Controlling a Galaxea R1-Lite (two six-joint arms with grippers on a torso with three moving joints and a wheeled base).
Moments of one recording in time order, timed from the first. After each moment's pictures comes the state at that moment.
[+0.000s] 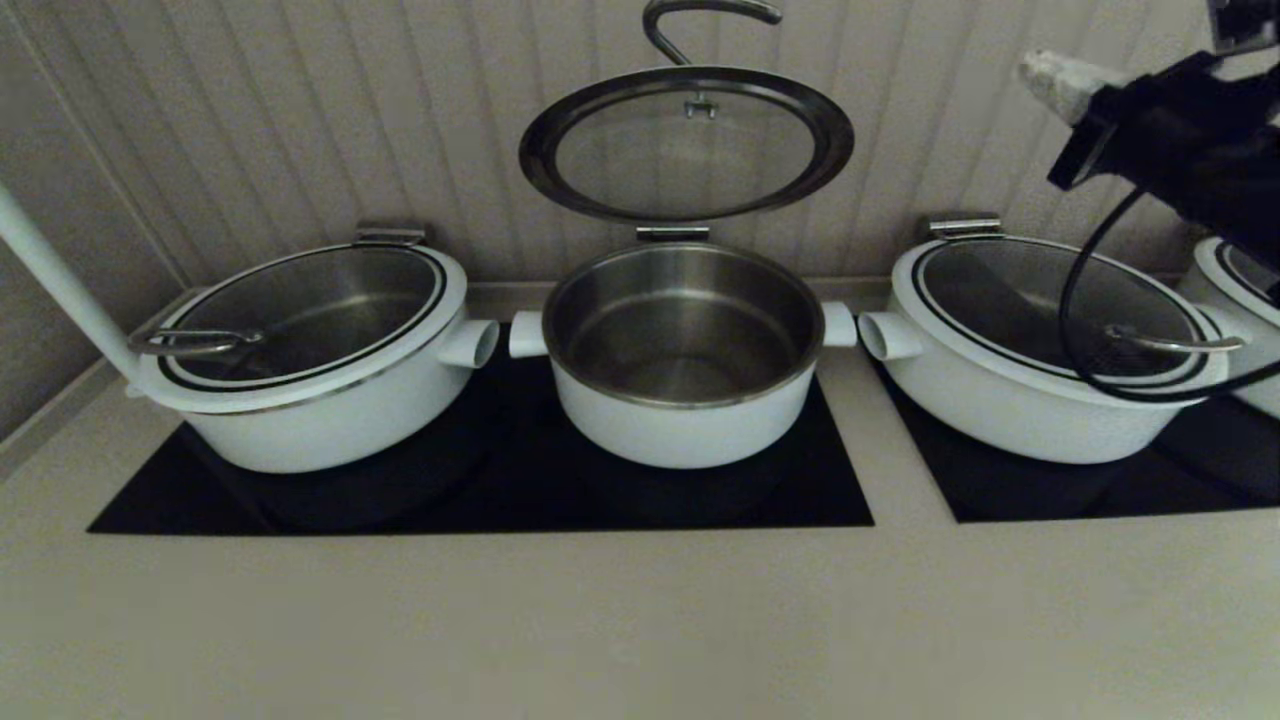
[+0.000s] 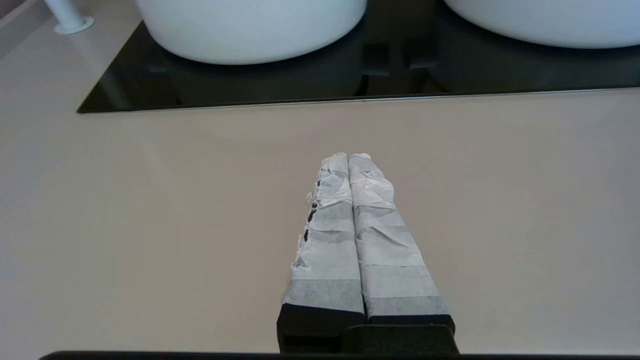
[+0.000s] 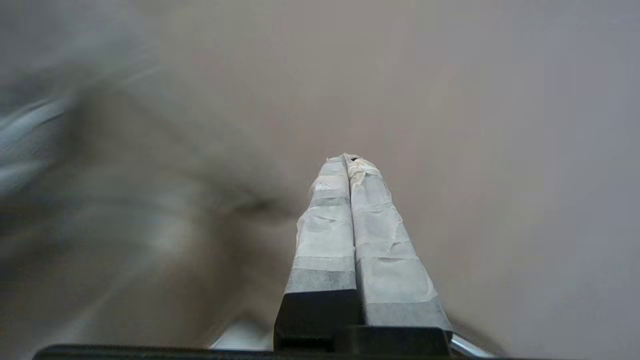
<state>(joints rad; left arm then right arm) -0.01 0.00 0.00 0.00 -0.01 0.02 0.05 1.69 -1.20 -0.94 0.46 -0.25</state>
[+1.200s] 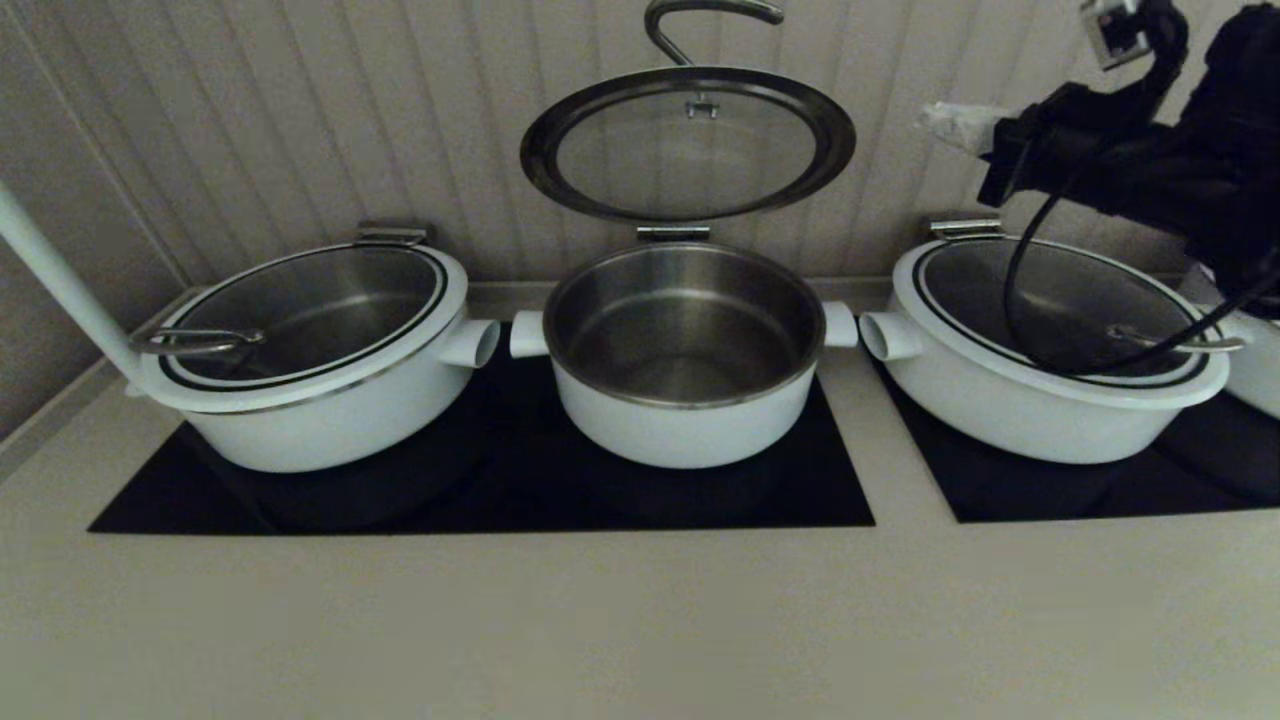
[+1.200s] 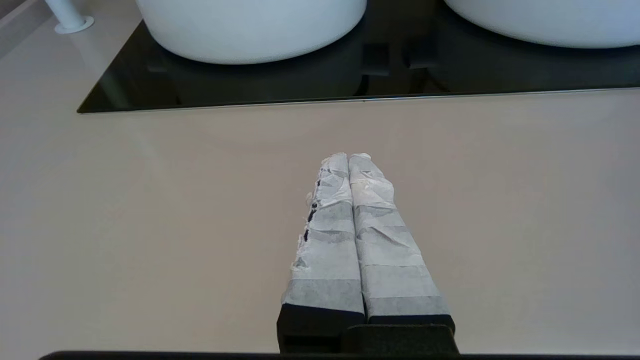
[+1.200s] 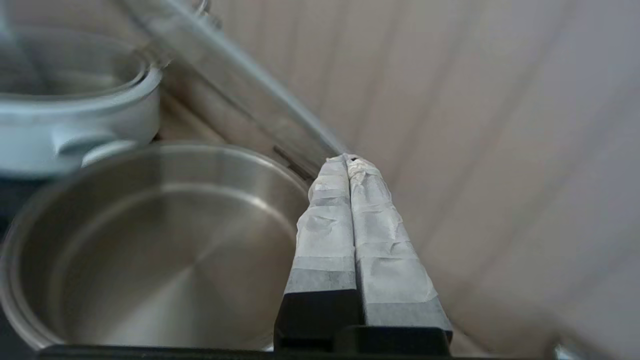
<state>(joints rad) -0.01 0.00 0.00 0.00 -0.01 0.02 0.06 1.85 -1.49 -0.62 0.64 -0.20</state>
